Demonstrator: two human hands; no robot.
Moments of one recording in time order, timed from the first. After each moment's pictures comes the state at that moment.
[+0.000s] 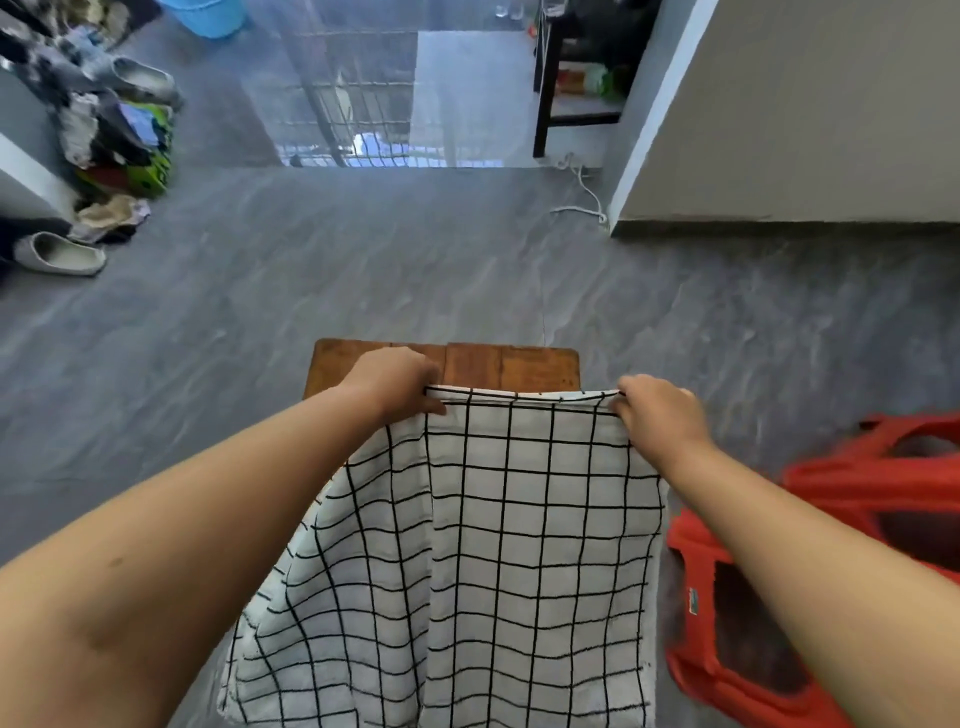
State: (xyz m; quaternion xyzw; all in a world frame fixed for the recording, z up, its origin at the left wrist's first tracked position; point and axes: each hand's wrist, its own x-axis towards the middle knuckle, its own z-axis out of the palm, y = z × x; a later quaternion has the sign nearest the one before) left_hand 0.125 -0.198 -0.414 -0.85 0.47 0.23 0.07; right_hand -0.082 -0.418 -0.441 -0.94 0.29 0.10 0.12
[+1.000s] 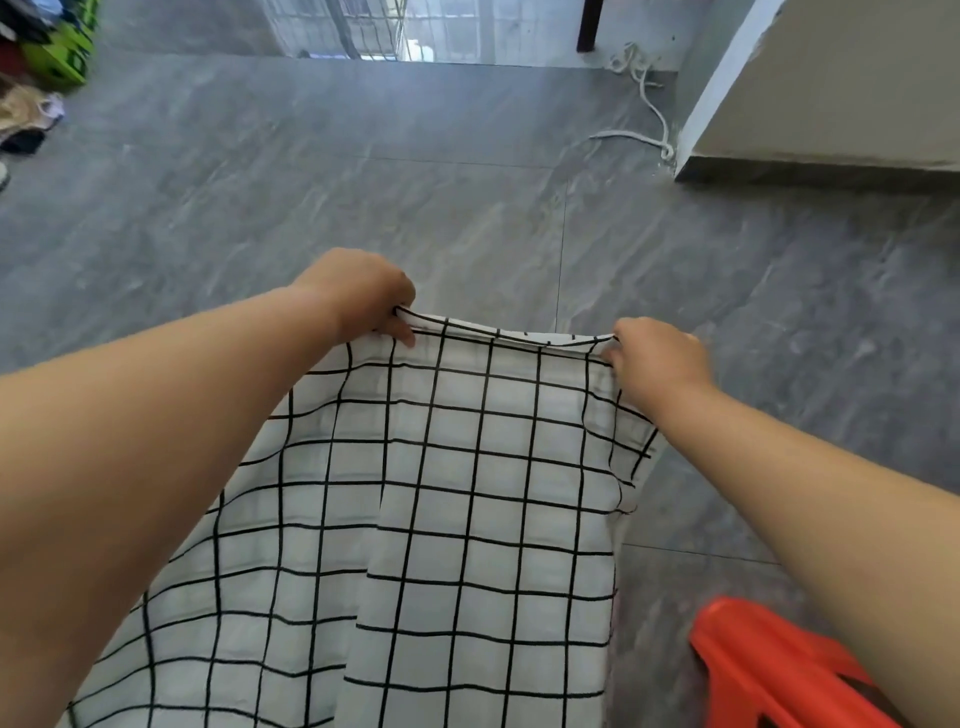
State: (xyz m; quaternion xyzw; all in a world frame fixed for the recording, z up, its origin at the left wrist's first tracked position) left_hand 0.272 -0.376 -0.627 -0.84 0.47 0.21 0.18; right_hand 0.080 -0.593 -0.665 -0.94 0.25 0.18 0.11
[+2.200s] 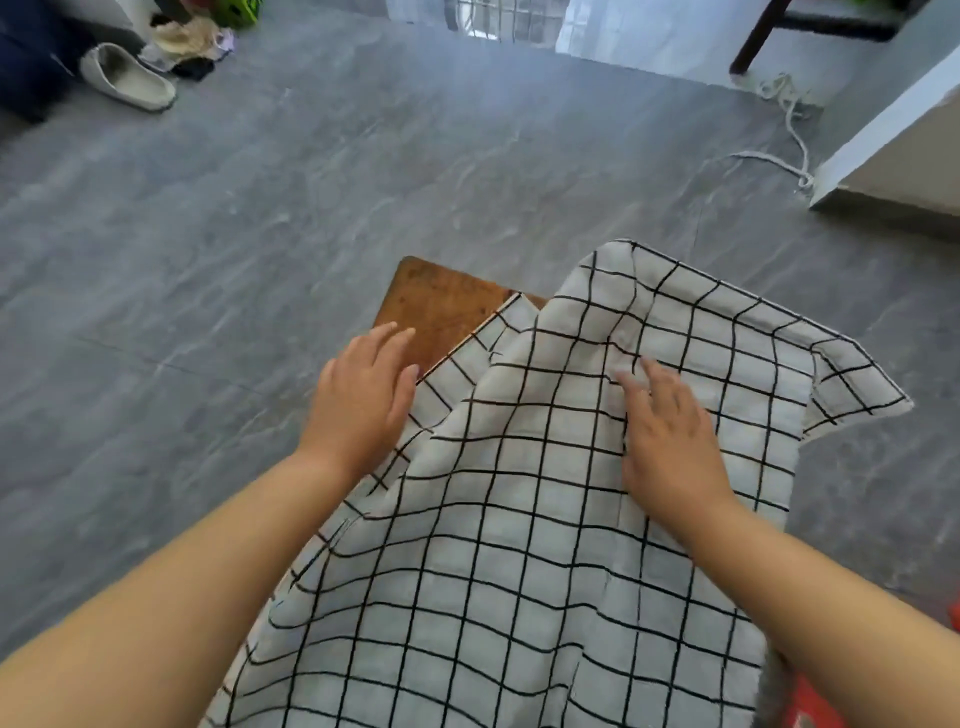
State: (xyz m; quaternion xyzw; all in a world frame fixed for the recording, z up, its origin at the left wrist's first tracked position) left_hand 0.175 -0.067 -0.610 -0.96 0.19 0.11 -0.14; right_hand 0.053 -0.325 -0.615 -0.97 0.13 0.17 0.10
